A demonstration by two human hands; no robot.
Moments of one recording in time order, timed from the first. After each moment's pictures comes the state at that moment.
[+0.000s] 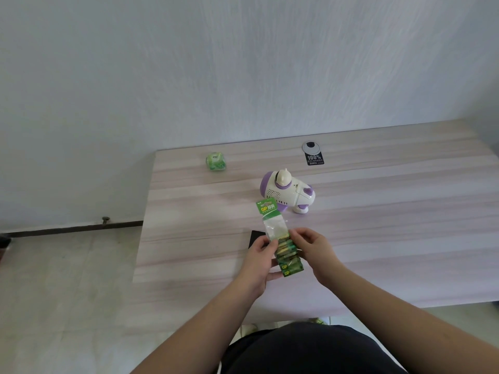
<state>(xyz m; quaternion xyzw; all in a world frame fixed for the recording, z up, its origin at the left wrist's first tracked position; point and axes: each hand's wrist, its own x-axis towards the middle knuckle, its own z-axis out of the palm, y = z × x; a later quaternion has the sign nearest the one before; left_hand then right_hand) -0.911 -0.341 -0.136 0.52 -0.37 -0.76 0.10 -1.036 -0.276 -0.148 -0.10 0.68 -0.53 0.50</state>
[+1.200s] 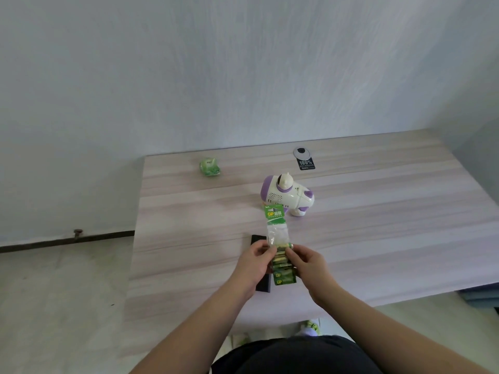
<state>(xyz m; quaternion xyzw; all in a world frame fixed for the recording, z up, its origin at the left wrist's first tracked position) -0.880 -0.372 -0.163 0.44 -0.48 -0.75 0.08 -0.983 -0.268 -0.150 -0.10 0.71 -0.53 0.45</state>
